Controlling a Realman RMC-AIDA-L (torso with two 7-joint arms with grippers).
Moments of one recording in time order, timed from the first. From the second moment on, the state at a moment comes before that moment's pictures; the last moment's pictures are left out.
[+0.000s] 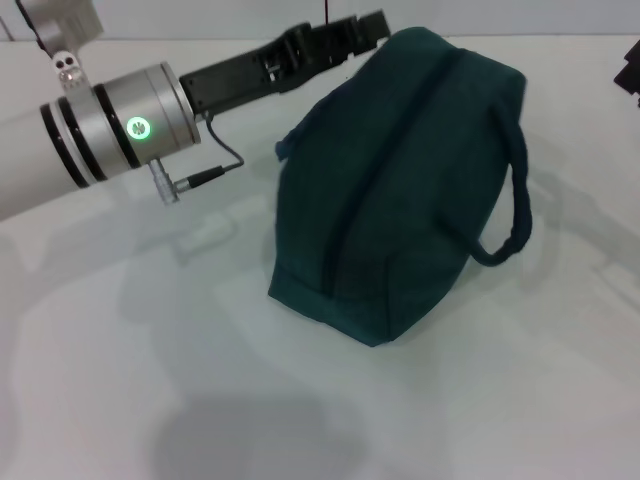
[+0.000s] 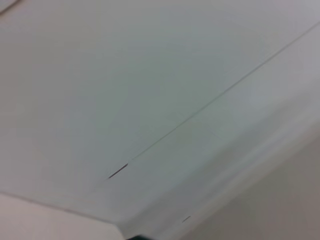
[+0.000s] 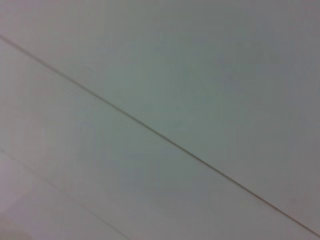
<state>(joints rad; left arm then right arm) -0.73 -2.09 0.84 0.36 1.46 1.41 -1.89 0.44 1.96 -0.76 -0.32 -1.26 -1.61 1.79</state>
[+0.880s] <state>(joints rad) -0.53 -2.07 0.84 0.87 1.57 1.90 -1.67 0.46 1.99 -0.92 -0.59 -1.45 -1.93 1.29</state>
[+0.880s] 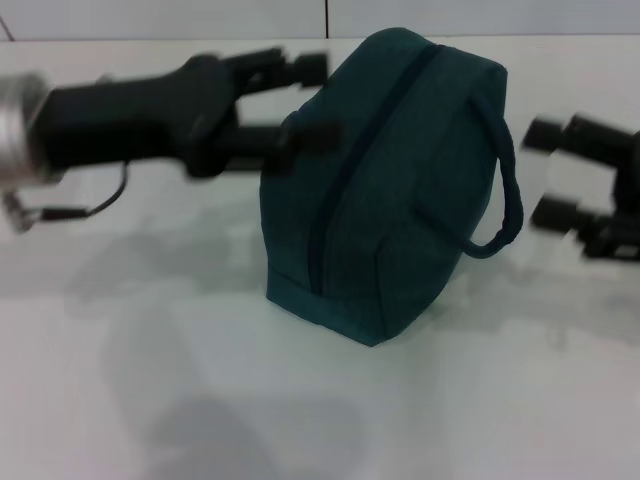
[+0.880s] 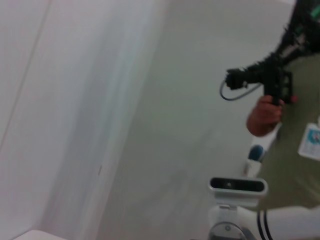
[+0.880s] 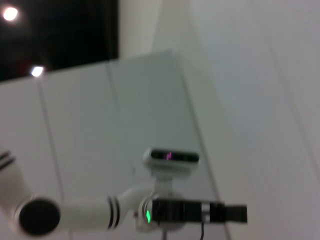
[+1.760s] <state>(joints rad) -0.35 -2.03 0.84 0.82 1.66 1.97 -1.51 0.50 2.02 -1.04 -0.48 -1.56 -1.80 1.11</state>
